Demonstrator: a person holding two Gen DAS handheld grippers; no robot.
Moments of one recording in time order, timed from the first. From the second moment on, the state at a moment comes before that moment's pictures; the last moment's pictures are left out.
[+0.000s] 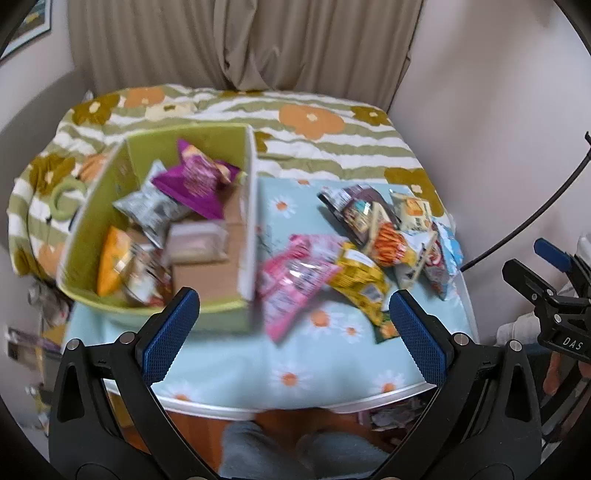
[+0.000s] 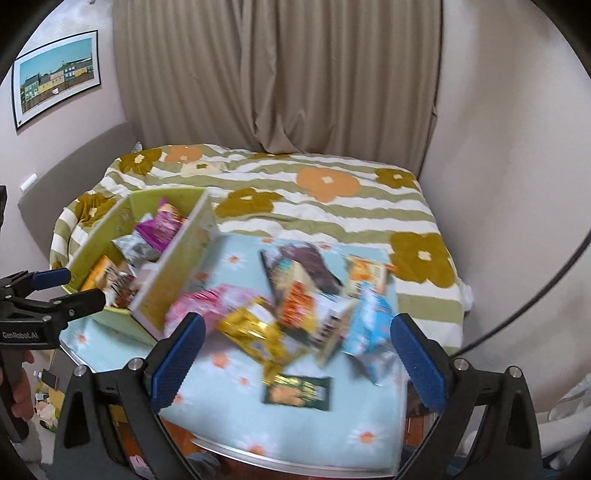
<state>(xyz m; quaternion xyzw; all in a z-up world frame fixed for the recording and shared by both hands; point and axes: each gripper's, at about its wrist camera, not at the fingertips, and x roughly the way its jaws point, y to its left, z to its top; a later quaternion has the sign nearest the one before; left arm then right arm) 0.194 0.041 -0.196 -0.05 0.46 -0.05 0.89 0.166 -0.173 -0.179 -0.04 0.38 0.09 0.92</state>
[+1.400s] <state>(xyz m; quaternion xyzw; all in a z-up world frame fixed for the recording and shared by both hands) 0.300 -0.066 -0.388 -0.15 0.54 -0.04 0.82 0.246 -0.244 -0.353 -0.16 0.42 0.08 0.89</state>
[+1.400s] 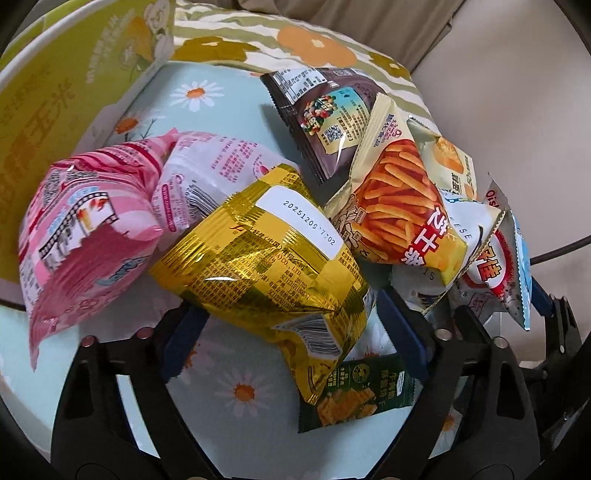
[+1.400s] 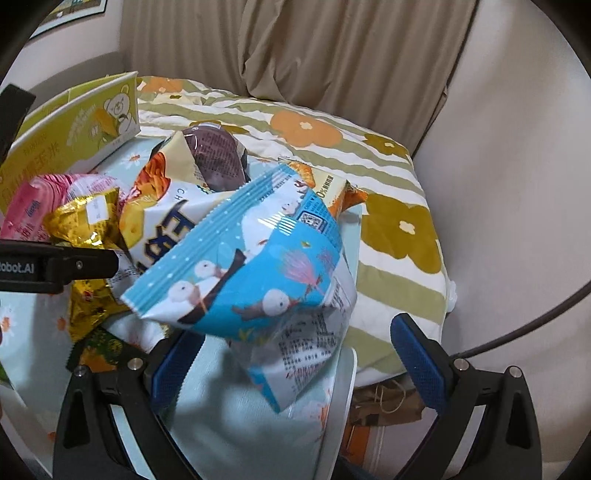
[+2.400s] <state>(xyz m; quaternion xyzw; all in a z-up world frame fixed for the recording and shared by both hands) 0.287 -0.070 -0.373 -0.14 0.55 -0.07 0.82 0.267 -0.226 -0.362 -0.20 0.42 0.09 0.88</state>
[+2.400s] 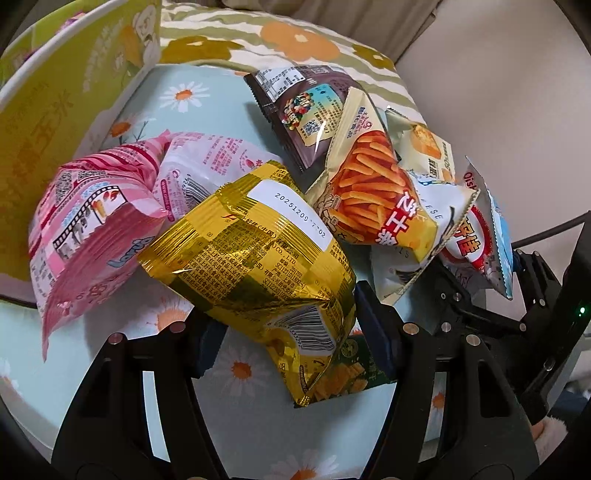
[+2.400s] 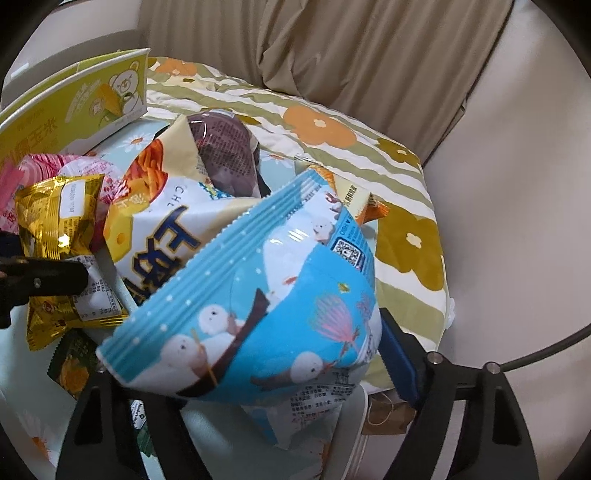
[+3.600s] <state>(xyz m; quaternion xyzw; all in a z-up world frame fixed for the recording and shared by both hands) 0.209 -0.008 -0.193 -0.12 0.42 -0.05 0.90 0.201 -0.190 -0.197 -0.10 0.37 0.16 0.91</state>
